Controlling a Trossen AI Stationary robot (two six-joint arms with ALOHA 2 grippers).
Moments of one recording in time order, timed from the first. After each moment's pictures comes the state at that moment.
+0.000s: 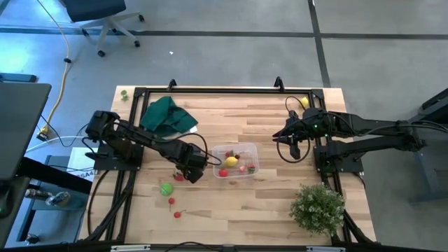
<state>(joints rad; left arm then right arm) -0.08 1.68 0.97 -0.86 -0.06 -0.96 -0.10 0.79 0.76 -0.54 -0.07 0.07</state>
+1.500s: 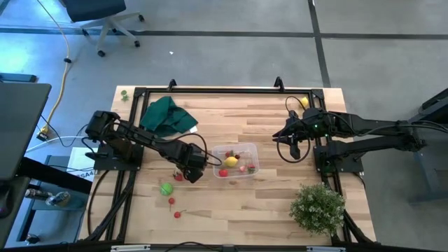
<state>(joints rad) -0.08 1.68 0.95 -0.82 -0.10 -0.91 -0.10 0.79 0.76 -0.54 -0.07 0.07</state>
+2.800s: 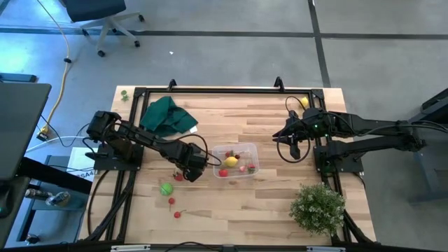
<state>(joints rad) -0.08 1.69 0.97 -0.87 -0.15 -0.91 -0.10 0.79 0.76 -0.54 -0.07 0.07</state>
